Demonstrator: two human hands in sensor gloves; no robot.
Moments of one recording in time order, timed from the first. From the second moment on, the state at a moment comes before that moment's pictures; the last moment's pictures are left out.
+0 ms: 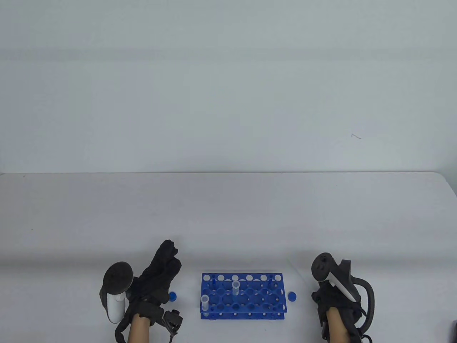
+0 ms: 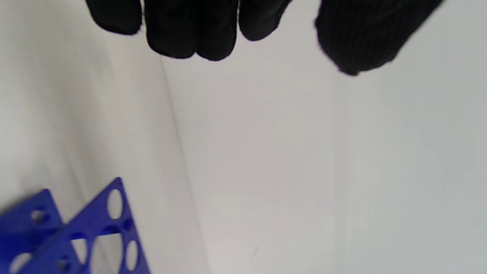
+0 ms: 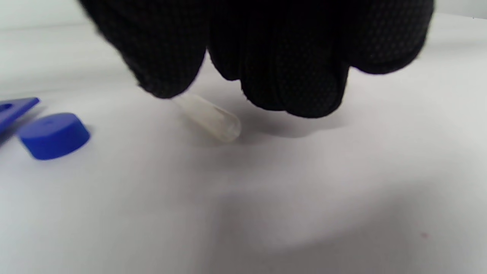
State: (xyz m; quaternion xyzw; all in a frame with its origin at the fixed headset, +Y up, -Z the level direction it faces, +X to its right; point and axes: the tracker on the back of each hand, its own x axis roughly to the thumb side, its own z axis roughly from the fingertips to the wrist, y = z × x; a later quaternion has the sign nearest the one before) left_hand -0.238 -0.739 -0.345 0.00 -0.03 0.66 0.75; right_hand 0.225 -0.745 -0.357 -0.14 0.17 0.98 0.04
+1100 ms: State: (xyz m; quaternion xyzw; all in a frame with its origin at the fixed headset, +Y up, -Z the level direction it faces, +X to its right) left_hand -0.231 -0.743 -0.345 -0.01 -0.06 0.67 0.74; right_hand 0.216 -0.743 -0.361 -0.11 0.07 0.99 -0.02
